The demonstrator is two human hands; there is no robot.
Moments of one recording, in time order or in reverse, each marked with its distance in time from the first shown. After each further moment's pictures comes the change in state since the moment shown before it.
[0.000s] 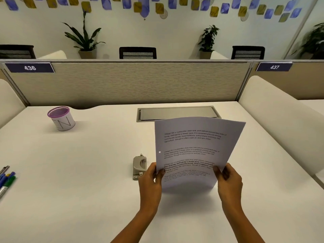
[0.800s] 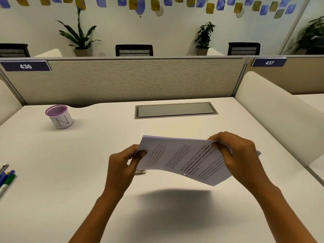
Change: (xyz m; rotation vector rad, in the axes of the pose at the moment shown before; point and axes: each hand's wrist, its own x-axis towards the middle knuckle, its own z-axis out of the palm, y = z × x) left_hand 0.026 0.055 -0.082 0.201 -0.106 0.409; right_hand 0.006 -0.113 -0.038 -0.535 -0.315 -0.865
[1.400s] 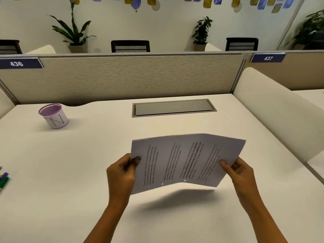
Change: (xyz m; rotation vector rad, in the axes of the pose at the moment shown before) left_hand -0.019 -0.016 0.020 -0.142 0.171 -0.313; right_hand -0.069 0.060 0.050 0.844 0.204 0.767
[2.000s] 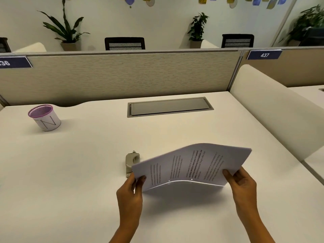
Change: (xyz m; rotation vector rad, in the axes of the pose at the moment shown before) left_hand -0.040 -0.029 0.030 0.076 0.021 -0.176; right_hand -0.010 0.036 -0.008 -0.064 0.195 -0.004
